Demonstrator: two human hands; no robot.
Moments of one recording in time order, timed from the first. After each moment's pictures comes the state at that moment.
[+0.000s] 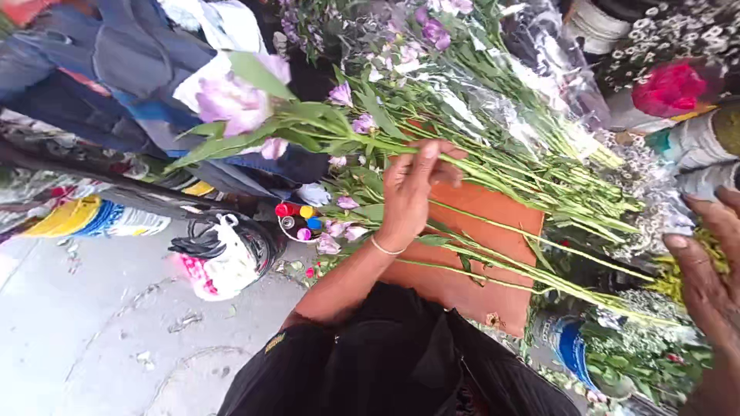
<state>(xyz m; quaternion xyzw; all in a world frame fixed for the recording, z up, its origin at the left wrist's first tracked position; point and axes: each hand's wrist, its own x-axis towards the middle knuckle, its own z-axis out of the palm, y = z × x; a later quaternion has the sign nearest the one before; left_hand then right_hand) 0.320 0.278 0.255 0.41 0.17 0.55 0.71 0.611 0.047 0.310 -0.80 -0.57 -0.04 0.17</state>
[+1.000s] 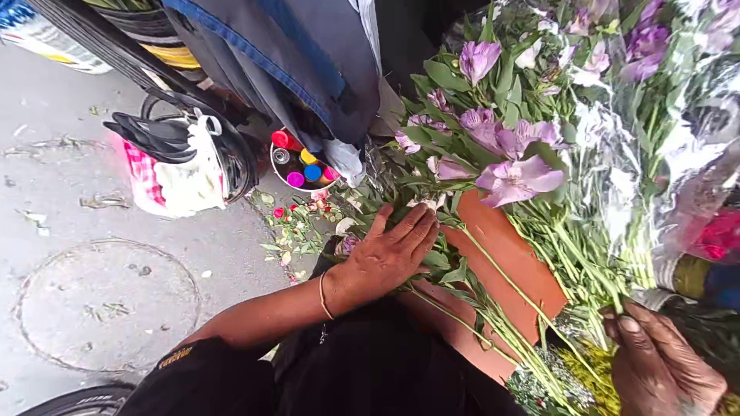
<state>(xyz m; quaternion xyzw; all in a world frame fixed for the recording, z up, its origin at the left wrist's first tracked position) 0.175 0.282 0.133 0.90 0.37 0.20 0.11 0.539 0.182 0.248 -0.65 -0.62 0.26 0.36</state>
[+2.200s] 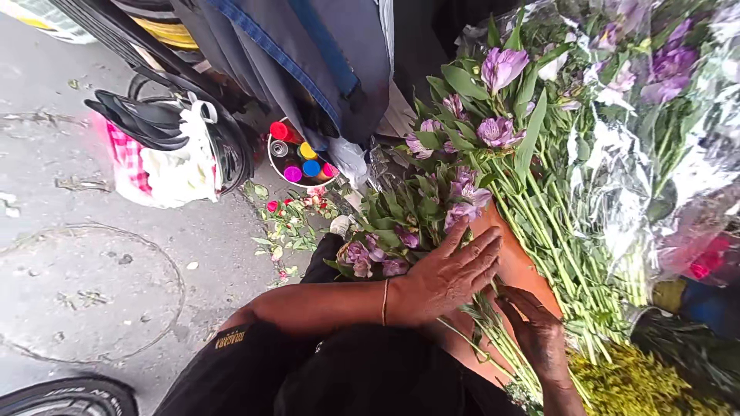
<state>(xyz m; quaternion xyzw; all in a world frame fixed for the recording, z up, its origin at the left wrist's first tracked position) 0.246 0.281 0.135 0.92 0.29 0.22 0.17 0.513 0.174 0.158 -0.67 -0.70 0.23 0.13</state>
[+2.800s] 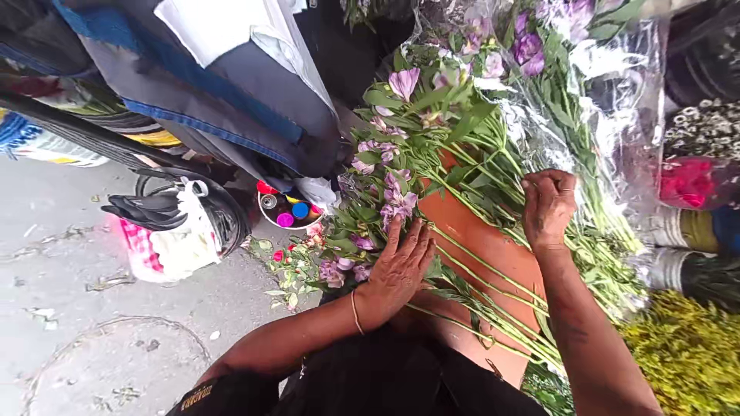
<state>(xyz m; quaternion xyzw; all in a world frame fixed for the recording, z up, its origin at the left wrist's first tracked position) 0.246 0.269 0.127 0.94 0.33 0.12 0.07 0.564 0.316 0.159 -0.70 -0.68 -0.05 0.21</state>
